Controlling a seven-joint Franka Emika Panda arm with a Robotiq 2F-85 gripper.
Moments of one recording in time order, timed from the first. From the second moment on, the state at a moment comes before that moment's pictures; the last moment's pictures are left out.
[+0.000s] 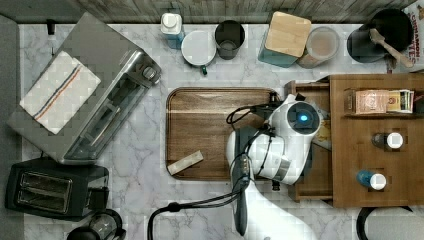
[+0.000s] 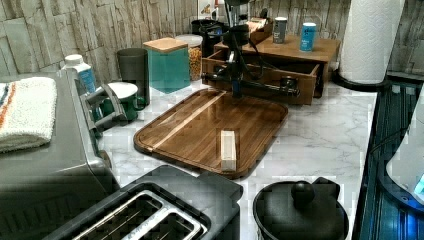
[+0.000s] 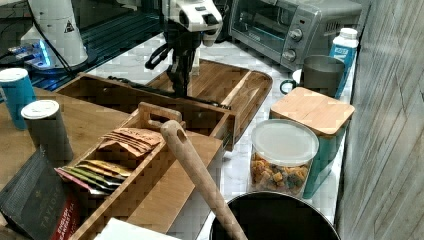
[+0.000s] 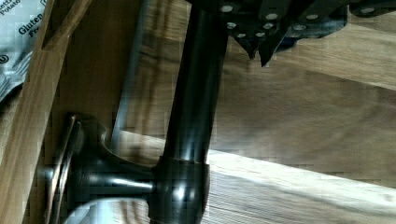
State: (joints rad) arm -0.25 0.25 -0.02 -2.24 0.04 0.81 -1.26
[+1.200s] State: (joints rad) arm -0.21 0.27 -0.19 -2.28 -0.24 1.10 -1.18
